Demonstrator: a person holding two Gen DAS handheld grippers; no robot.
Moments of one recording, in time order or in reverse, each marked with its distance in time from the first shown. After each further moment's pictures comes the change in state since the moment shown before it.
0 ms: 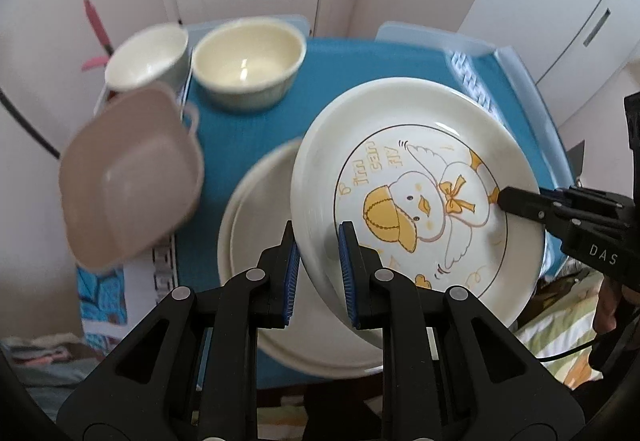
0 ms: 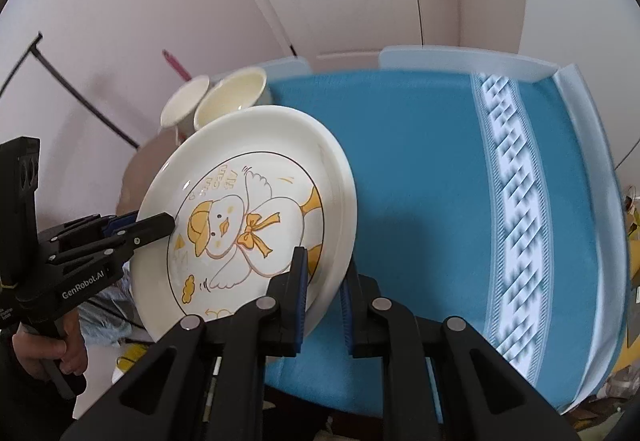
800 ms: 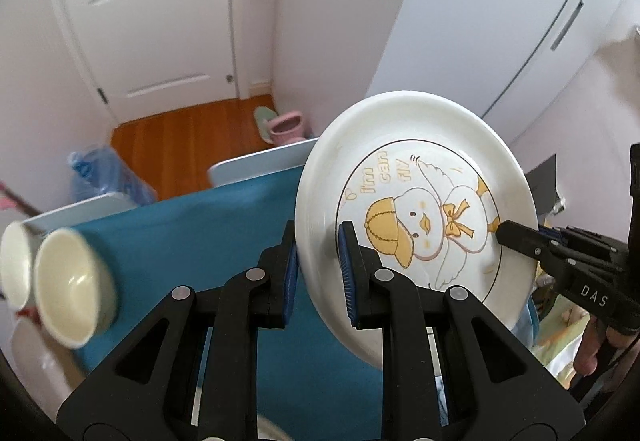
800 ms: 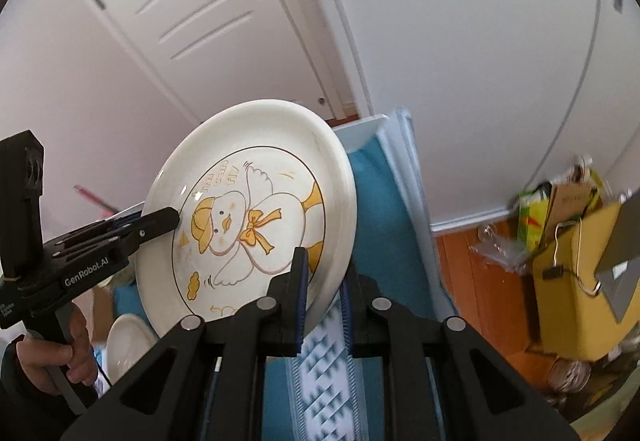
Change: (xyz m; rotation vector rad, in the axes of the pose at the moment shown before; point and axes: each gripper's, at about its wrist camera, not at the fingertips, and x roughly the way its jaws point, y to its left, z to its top) left arm 0.066 -0.171 0.176 0.162 -0.073 -0.111; right arm -0.058 -0.192 0.086 0.275 -0.146 -0.137
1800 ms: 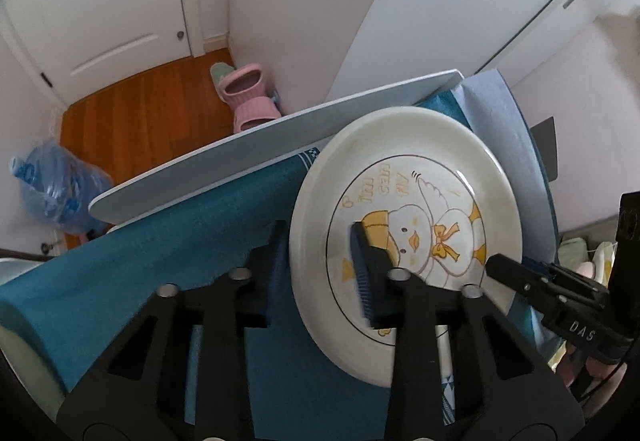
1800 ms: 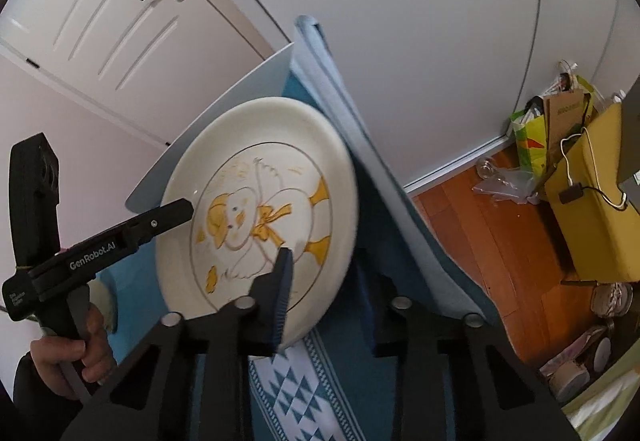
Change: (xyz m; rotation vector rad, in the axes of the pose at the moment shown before) left arm 0.156 -0.006 0.034 0.083 0.223 -0.119; right arm 0.081 -0.057 -0.024 0.317 0.086 0.002
